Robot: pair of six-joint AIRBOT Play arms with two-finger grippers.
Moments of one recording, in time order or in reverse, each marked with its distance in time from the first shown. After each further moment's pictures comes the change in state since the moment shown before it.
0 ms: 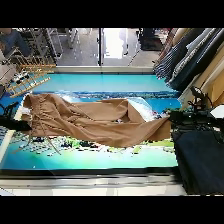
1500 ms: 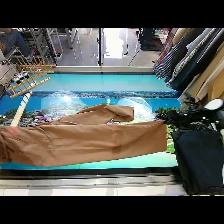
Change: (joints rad) left arm 0.399 0.100 0.082 -0.350 -0.185 -0.338; right arm -0.050 -0.265 0.134 0.111 0.174 0.057
